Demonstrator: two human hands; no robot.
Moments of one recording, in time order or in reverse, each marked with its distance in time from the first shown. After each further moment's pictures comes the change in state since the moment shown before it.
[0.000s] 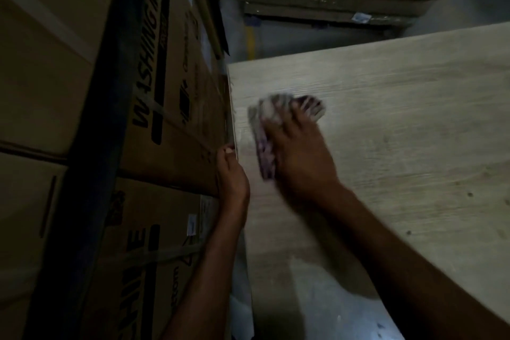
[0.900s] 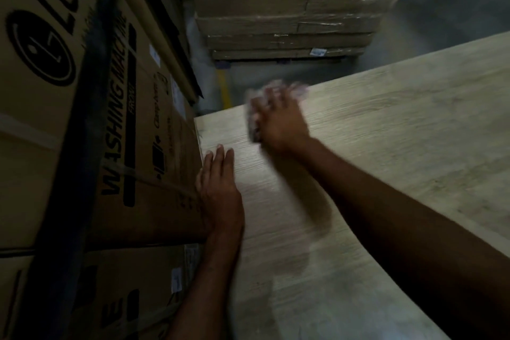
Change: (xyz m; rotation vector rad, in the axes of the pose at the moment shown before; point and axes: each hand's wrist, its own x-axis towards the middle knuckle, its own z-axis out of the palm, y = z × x) left_hand 0.026 0.018 0.033 0.862 0.019 0.959; right_hand 0.119 0.078 -0.031 -0.214 -0.129 -0.003
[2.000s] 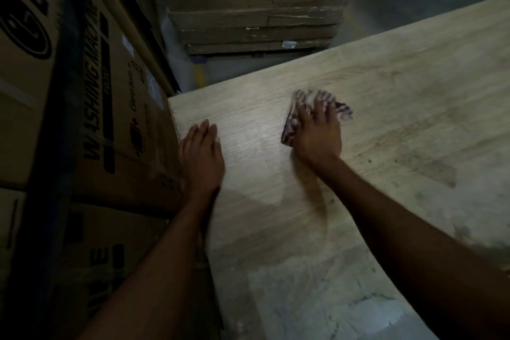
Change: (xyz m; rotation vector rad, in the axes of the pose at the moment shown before) left_hand 0.000 0.012 -0.012 -0.089 -0.080 0.072; right_hand -0.166 0.032 0.007 0.046 0.107 0.349
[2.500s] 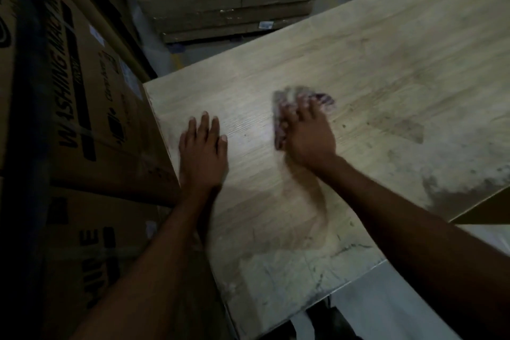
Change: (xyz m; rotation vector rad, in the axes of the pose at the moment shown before) left_hand -0.044 0.039 -0.015 0.069 -0.301 0.070; right_hand -0.070 0.017 -0.001 0.093 -0.059 -0.012
